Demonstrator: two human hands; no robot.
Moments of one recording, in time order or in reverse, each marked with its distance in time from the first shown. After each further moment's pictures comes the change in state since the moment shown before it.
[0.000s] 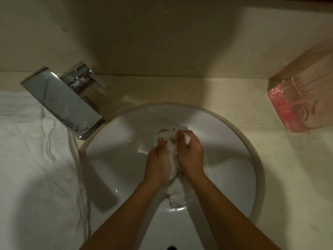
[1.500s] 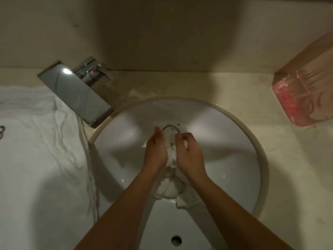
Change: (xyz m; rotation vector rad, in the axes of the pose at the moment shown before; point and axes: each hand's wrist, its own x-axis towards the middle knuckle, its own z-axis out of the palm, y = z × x) left_hand 0.008 0.008 -0.017 -0.089 0.012 -0.137; right_hand -0.025 -0.014 -0.006 -0.043 -0.173 0.085
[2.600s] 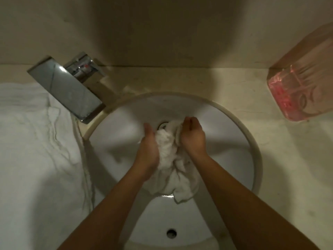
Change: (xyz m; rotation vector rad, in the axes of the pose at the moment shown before) left_hand -0.006 -0.003 -0.013 -0.231 -0.103 -0.151; right_hand 0.048 0.002 -0.011 -0.041 0.122 0.089
